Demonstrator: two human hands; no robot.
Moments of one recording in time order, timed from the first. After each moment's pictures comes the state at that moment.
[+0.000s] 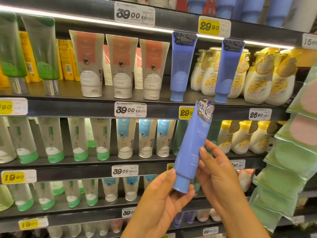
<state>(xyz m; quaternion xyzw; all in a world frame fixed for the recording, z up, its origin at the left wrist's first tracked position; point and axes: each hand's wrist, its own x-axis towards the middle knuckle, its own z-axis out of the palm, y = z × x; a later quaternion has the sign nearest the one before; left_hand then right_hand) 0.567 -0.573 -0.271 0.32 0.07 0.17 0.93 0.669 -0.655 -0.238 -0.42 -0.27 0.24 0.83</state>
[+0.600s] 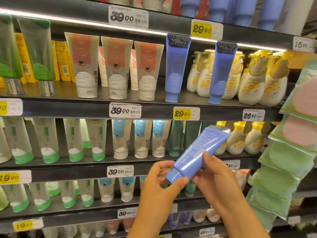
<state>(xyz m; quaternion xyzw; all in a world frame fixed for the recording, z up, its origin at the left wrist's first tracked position) 0.580 -0.582 -0.274 0.60 0.17 0.36 0.70 0.681 -0.668 -0.243 -0.41 -0.21 0.30 0.83</state>
